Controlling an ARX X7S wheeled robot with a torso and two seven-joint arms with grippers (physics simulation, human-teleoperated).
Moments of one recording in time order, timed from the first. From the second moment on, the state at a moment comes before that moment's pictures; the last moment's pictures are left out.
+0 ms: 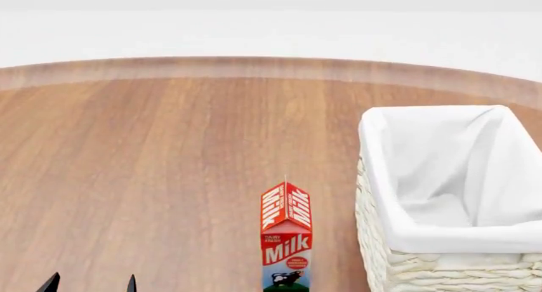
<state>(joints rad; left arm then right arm) -0.02 -0.18 0.21 -0.01 -0.18 0.03 -0.21 -0.28 0.25 -0.29 -0.25 0.12 -0.08 0.15</state>
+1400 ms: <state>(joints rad) -0.03 -0.20 0.24 -0.01 -0.20 0.04 -0.24 -0.23 0.19 -0.44 -0.06 0.07 -0.19 0.17</state>
